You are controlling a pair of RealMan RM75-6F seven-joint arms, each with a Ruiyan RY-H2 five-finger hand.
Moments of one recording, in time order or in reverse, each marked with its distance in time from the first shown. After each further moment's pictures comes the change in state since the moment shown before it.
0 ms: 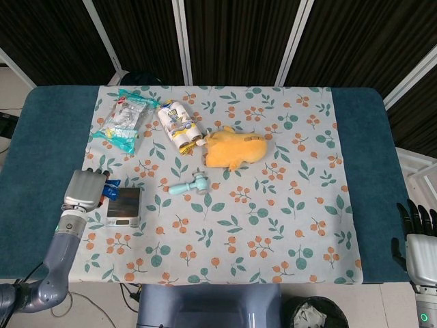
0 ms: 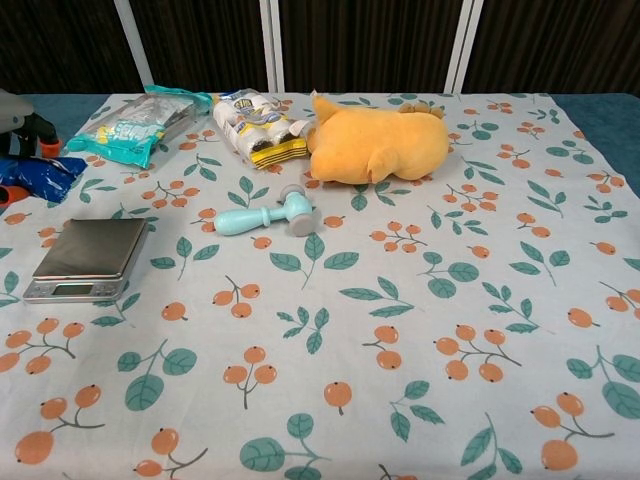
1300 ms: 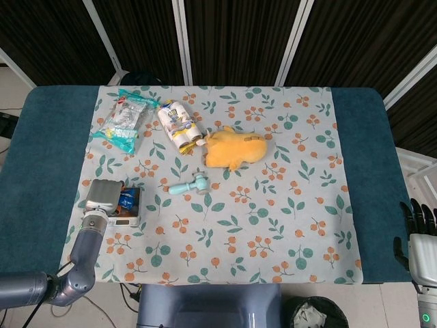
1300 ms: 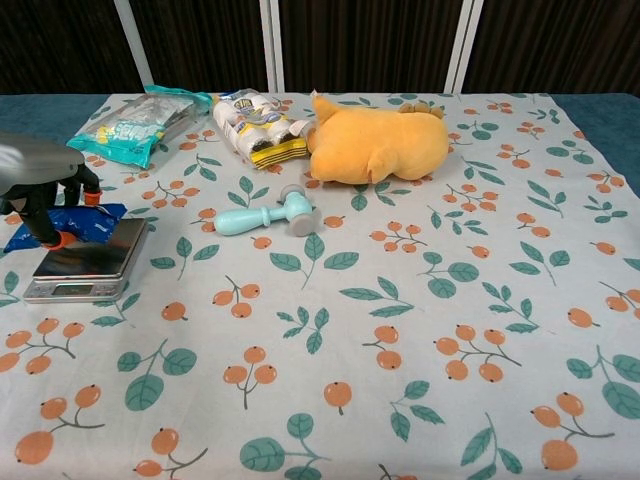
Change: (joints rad) left arm -0.134 -0.120 0.014 0.055 -0.270 -0.013 0.009; right arm -0.003 0.003 0.006 -0.005 0.002 0.013 0.001
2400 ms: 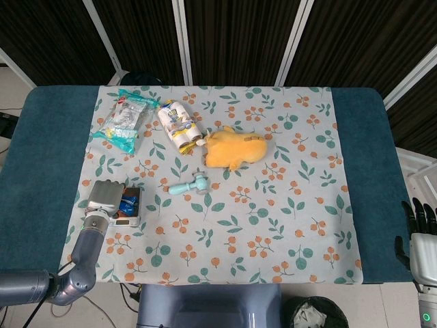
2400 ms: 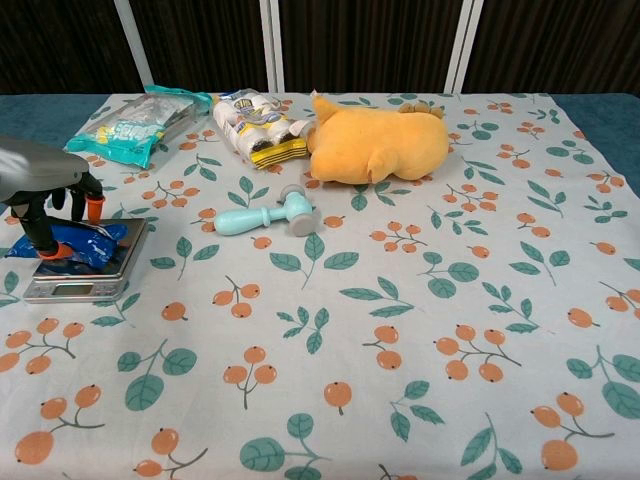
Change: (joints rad) left arm -0.045 0.008 0.042 -0.007 -0.038 -0.001 0.009; right arm 0.000 -0.001 0.007 -0.001 0.007 0.005 -0.001
